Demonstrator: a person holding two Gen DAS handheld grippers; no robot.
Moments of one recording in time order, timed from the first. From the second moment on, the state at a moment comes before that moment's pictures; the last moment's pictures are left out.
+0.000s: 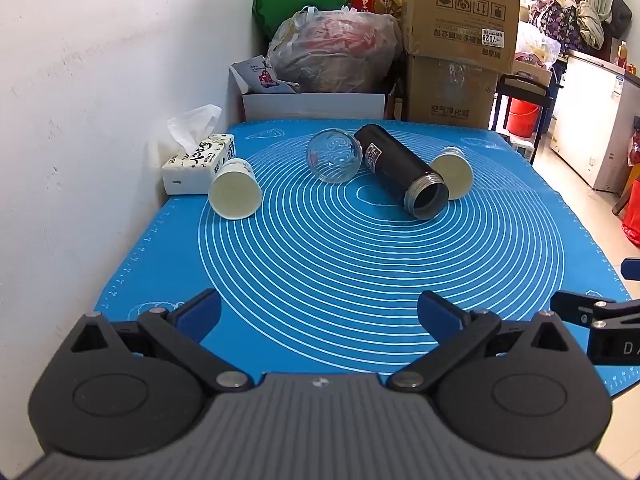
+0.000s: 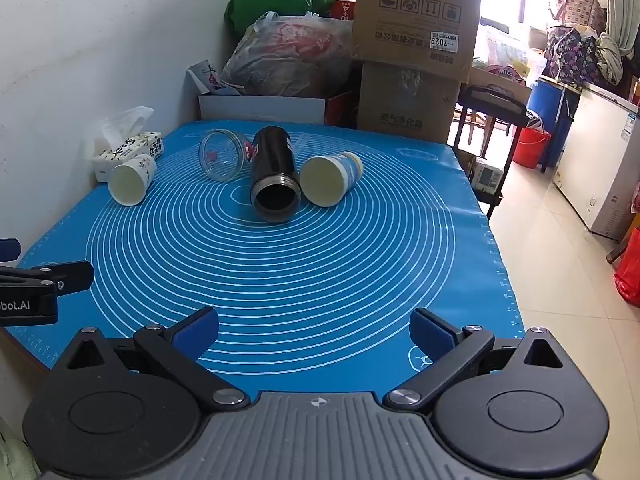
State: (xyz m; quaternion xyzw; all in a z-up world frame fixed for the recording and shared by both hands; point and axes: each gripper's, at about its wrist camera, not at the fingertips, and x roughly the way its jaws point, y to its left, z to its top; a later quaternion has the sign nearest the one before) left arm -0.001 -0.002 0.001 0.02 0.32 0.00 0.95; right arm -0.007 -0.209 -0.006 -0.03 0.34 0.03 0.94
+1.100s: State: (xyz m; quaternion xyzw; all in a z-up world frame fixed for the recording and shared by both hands) left arm 0.001 -0.005 -0.003 0.03 0.33 -0.01 0.94; right arm -0.006 -0.208 -0.008 -0.03 0.34 0.03 0.94
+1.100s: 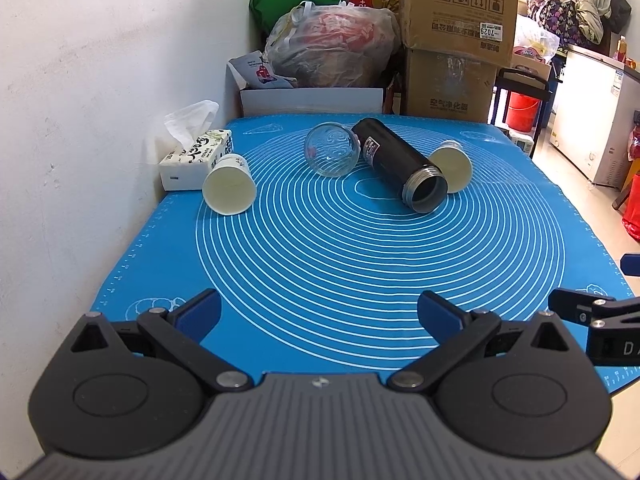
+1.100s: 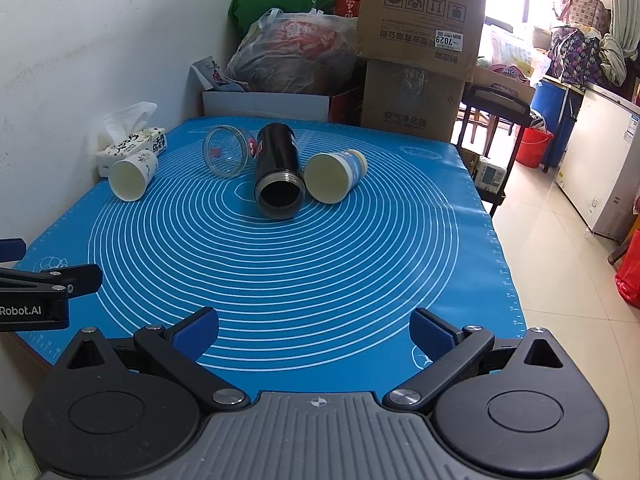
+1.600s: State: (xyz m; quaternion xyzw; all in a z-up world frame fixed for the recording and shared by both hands) left arm 0.001 -0.006 -0.002 0.03 0.32 -0.01 0.95; right arm -0.006 -0.209 -0.009 -0.03 0.34 0.03 0.94
